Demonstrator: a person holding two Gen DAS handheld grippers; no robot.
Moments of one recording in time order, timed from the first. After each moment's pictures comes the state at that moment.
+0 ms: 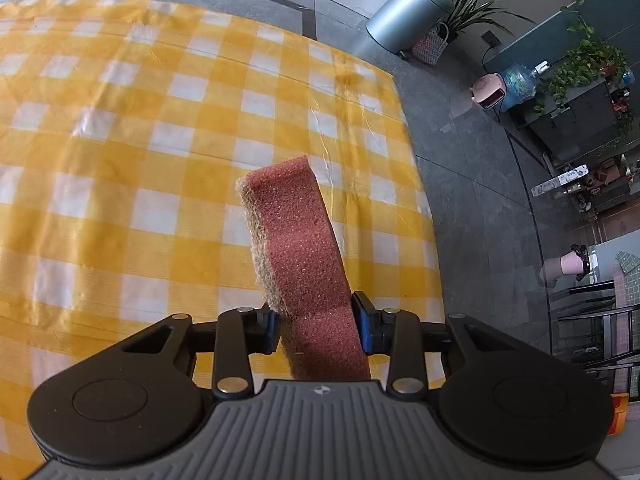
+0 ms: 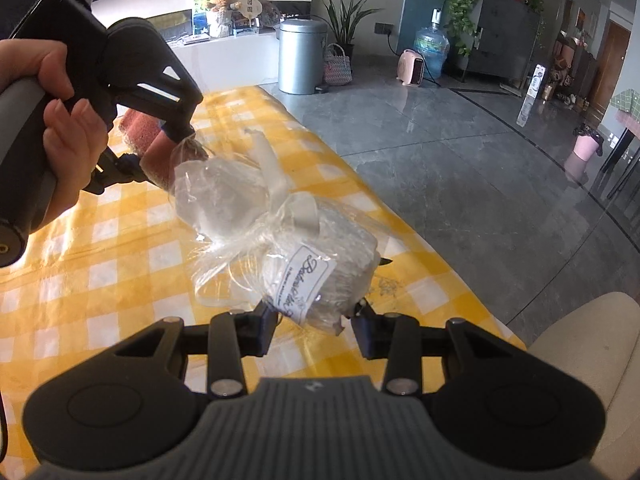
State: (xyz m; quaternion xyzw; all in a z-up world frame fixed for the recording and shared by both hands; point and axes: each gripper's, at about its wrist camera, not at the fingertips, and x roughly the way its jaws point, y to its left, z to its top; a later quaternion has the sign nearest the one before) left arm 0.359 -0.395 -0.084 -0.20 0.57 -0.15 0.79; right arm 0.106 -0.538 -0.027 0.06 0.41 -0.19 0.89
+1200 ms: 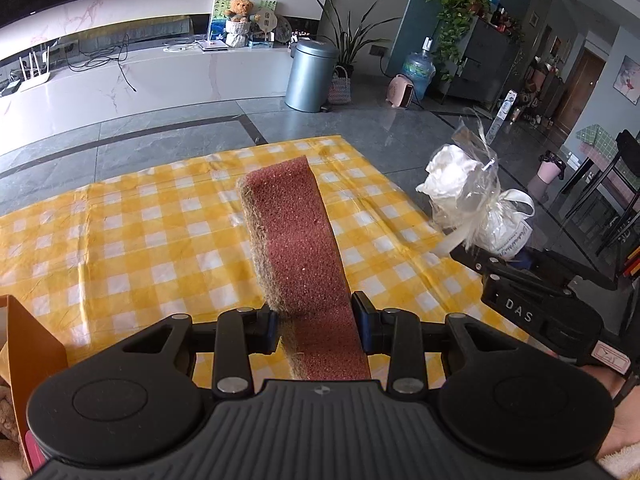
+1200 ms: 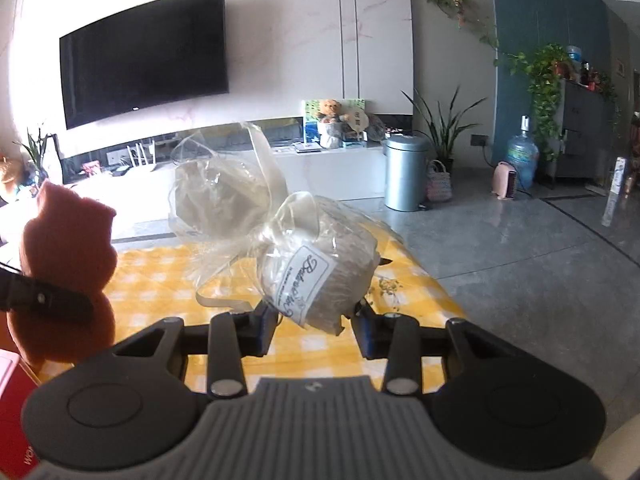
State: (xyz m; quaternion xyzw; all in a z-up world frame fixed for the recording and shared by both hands) left arm 0.196 -0.241 0.045 0.00 0.41 -0.27 0.87; right arm 0.095 -0.485 0.056 0.05 0.25 -0.04 0.97
